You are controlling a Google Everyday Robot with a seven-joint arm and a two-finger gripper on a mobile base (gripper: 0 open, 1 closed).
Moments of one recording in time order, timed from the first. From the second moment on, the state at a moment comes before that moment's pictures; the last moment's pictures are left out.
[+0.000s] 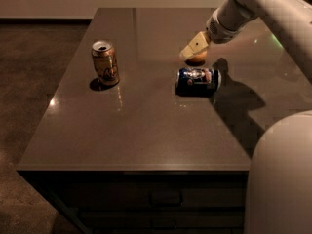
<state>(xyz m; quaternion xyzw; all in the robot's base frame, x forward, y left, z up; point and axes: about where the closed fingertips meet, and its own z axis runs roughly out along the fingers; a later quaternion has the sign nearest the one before) 0.748 -0.171 0.881 -0.26 0.93 0.05 0.27</state>
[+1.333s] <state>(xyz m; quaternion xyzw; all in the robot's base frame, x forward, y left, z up) 0.772 -0.149 0.859 -0.29 0.91 0.08 0.29</state>
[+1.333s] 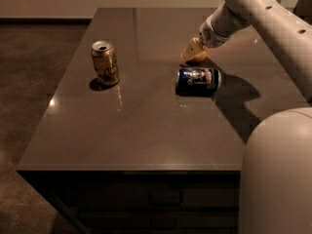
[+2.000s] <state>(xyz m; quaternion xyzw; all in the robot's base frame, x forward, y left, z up) 0.752 -0.109 0.887 -0.35 0.88 0.11 0.31</state>
